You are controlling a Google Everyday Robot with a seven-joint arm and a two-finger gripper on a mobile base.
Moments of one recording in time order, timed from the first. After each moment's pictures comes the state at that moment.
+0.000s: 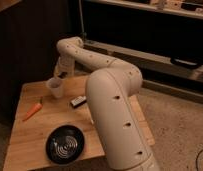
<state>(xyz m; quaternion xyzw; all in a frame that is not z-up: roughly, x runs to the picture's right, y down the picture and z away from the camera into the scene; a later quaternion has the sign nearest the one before) -0.228 -0.087 0.887 -0.31 0.01 0.62 0.72</state>
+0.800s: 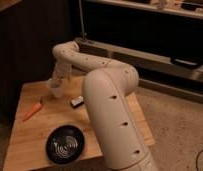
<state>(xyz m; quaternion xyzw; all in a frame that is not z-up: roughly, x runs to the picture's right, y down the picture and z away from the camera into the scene) -0.252 -0.055 0.897 -0.32 0.03 0.61 0.73</state>
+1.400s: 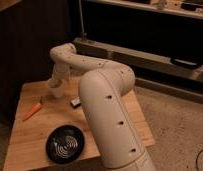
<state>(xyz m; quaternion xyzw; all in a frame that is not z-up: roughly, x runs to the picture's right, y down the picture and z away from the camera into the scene) -0.256 -0.045 0.904 -0.31 0.05 0.60 0.73</state>
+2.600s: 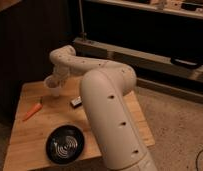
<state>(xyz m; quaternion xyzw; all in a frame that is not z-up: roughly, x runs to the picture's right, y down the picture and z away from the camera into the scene) -0.224 -0.051 0.851 -0.31 0.02 0.60 0.74</state>
